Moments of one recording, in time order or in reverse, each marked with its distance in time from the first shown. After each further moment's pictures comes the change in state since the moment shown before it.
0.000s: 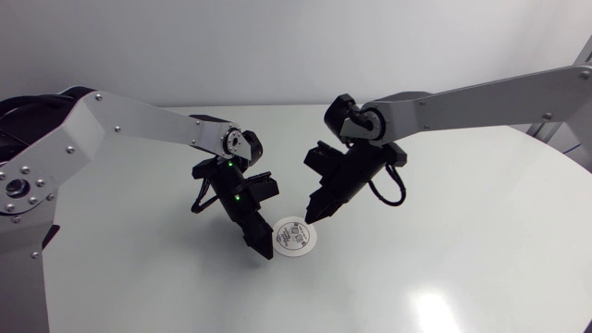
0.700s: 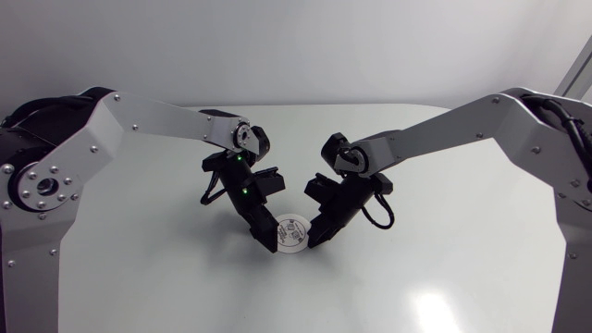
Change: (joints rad) left arm -0.015 0.073 0.112 -0.043 -0.015 0.003; right arm -0.009 0.180 -0.054 0.112 -0.004 -0.010
